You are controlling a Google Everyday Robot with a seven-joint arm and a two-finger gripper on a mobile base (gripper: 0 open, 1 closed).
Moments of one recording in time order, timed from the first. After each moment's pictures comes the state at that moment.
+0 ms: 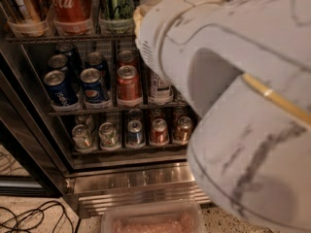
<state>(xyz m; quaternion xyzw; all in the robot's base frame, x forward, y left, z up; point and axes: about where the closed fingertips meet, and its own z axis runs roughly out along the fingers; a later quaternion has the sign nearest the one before) 0.460 -0.004 1.106 -0.21 0.71 0.02 0.67</state>
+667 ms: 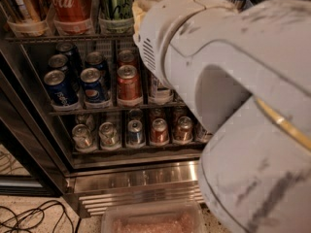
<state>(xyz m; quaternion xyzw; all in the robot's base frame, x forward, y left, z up) 0.447 0.001 1.118 -0.17 0.70 0.08 0.69</state>
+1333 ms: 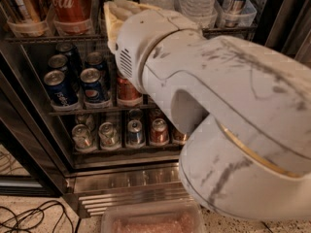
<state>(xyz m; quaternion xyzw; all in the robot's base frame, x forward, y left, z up) 0.455 0.044 1.110 -0.17 0.66 0.19 0.71</state>
